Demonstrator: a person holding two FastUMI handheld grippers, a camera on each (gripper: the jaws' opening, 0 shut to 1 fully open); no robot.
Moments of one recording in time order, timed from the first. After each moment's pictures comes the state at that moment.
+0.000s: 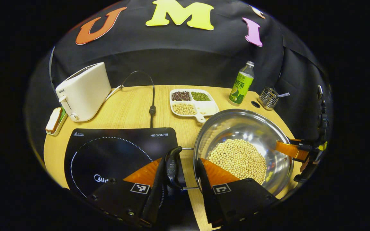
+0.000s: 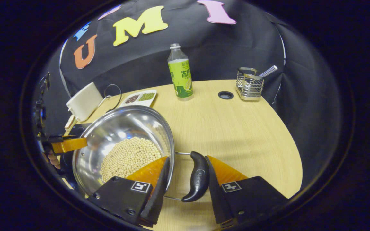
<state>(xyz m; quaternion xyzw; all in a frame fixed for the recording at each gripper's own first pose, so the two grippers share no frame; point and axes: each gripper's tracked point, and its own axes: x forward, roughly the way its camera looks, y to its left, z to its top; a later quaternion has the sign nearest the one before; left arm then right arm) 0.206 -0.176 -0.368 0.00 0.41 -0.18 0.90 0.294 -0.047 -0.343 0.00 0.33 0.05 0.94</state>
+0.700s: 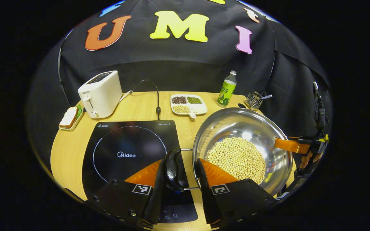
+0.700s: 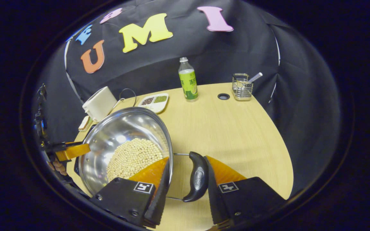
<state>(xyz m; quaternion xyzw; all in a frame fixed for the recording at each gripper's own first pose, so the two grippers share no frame) 0.123 -0.146 -0.298 -0.02 0.39 -0.17 0.91 0.195 -0.028 -0.281 0.02 0.32 0.08 0.94</state>
